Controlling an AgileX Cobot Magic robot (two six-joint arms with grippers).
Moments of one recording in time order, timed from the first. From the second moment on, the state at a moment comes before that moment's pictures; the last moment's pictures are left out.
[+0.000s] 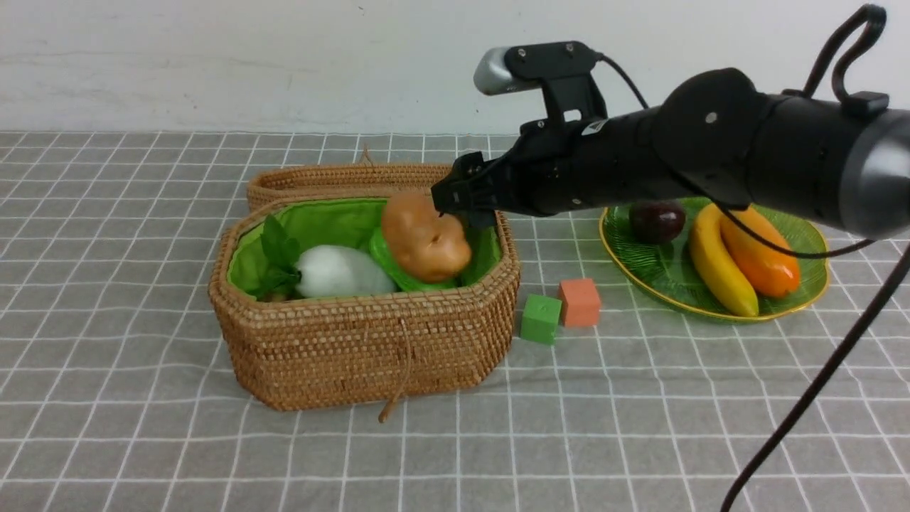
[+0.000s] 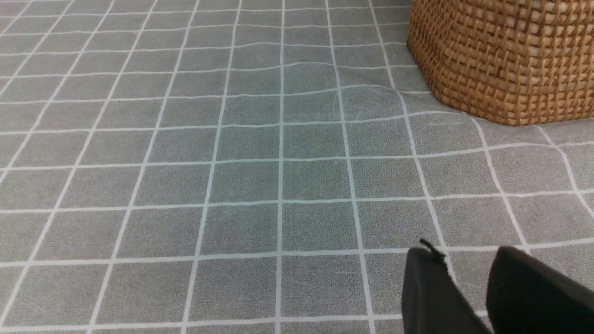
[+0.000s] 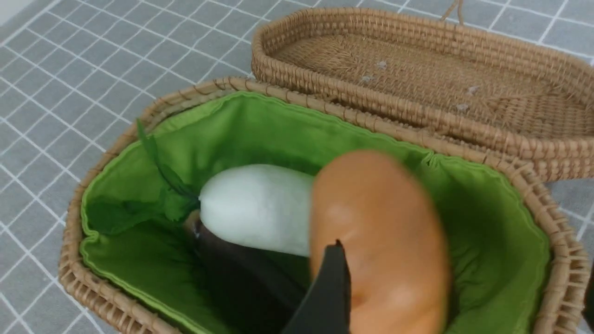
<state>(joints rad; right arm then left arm) 0.48 1.82 -1.46 0.77 0.34 -0.64 -0.06 -0.01 0.03 0.13 0.40 -0.14</state>
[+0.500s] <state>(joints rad) 0.34 1.33 -1.46 0.52 0.92 -0.46 -0.06 -0.01 0.03 0.13 0.40 -0.14</state>
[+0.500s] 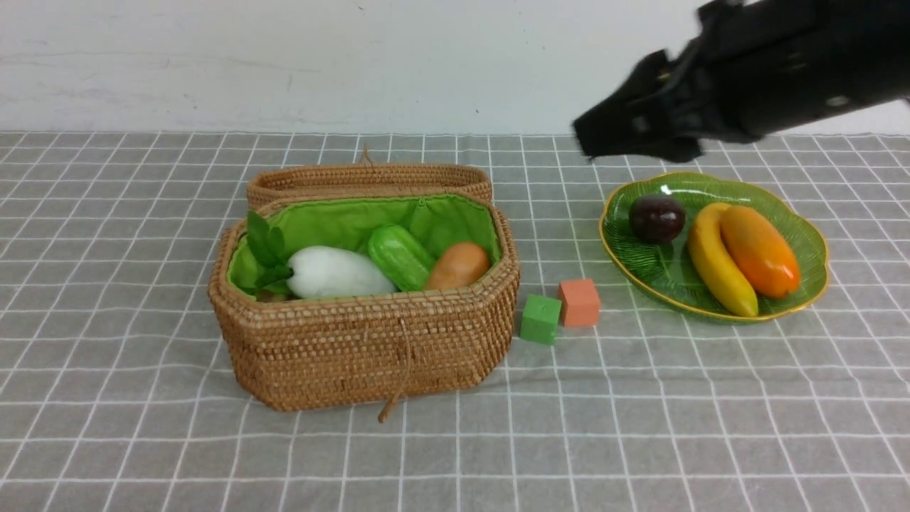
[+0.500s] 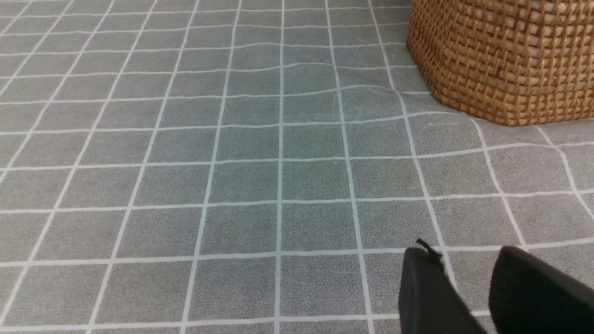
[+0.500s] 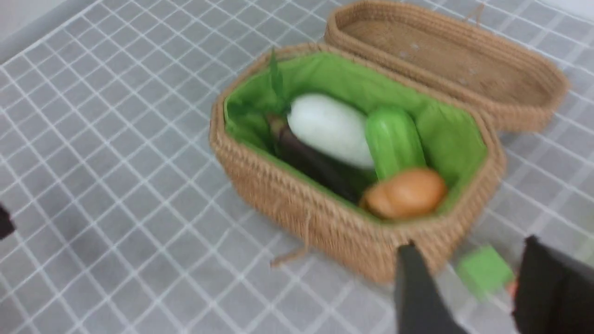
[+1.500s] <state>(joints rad) 0.20 0.80 -1.43 0.20 1.27 0.05 -0.06 -0.01 0.03 0.13 0.40 -0.14</state>
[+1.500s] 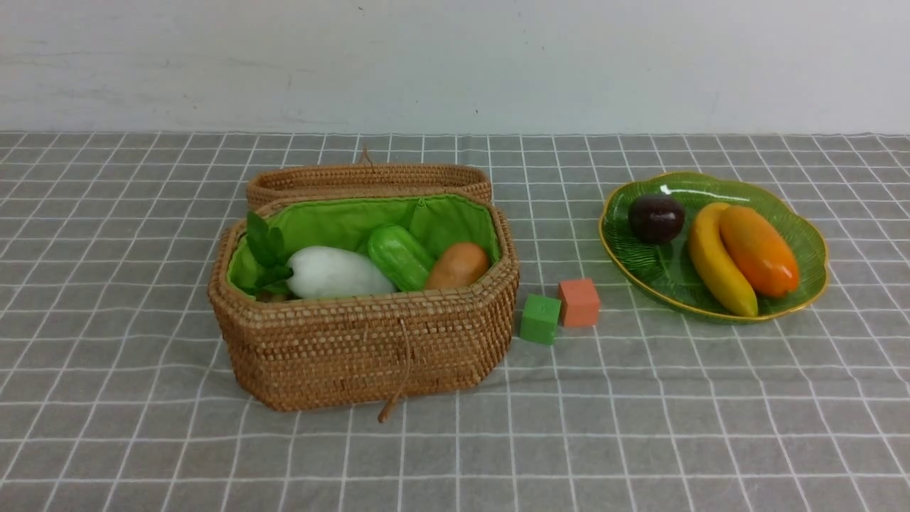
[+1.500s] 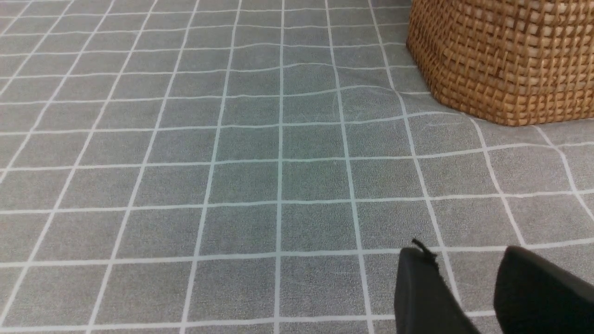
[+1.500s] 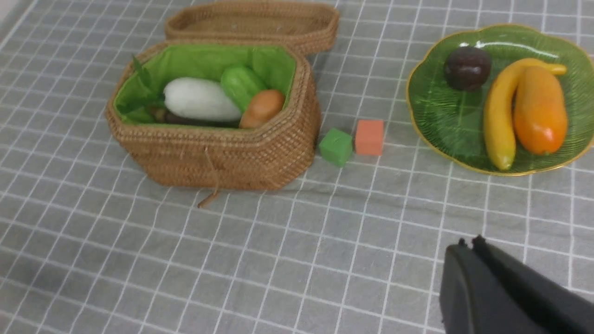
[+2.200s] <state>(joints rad) -0.07 0.23 -0.38 -0.05 0.51 -0.05 -0.06 -0.01 0.03 0.13 0.40 -0.14</state>
